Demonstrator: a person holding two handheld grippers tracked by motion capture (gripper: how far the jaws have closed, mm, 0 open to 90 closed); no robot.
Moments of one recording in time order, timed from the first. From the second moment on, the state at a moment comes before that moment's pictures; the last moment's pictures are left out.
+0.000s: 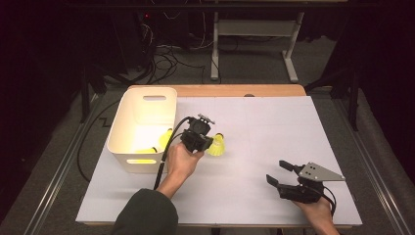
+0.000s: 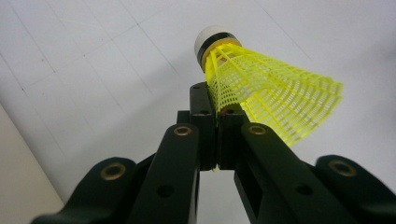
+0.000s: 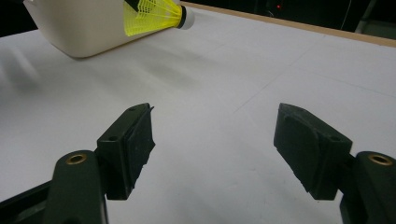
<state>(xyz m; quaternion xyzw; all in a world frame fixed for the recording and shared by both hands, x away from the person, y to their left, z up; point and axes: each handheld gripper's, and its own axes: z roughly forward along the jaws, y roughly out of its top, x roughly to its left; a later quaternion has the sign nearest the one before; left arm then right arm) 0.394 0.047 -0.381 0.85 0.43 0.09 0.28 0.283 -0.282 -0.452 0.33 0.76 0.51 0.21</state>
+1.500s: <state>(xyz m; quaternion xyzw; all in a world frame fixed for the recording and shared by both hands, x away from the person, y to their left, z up) 0.398 0.058 -0.355 0.85 0.43 0.10 0.28 0.277 -0.300 -0.459 0.34 0.76 0.51 0.22</state>
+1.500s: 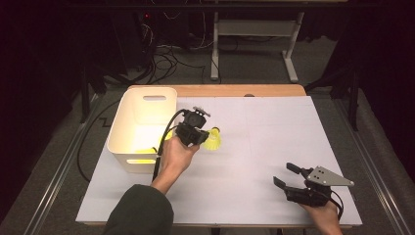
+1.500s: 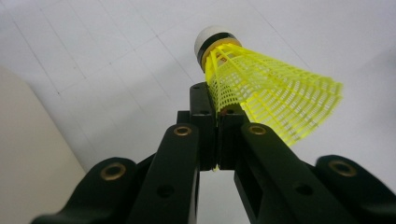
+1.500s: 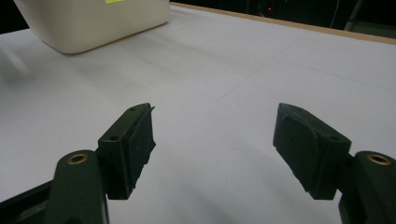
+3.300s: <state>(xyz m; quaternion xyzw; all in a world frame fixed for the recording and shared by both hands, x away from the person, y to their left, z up) 0.414 0.085 -0.319 0.84 0.45 0.11 0.28 0.277 -0.310 -0.459 0.35 0.75 0.52 0.21</state>
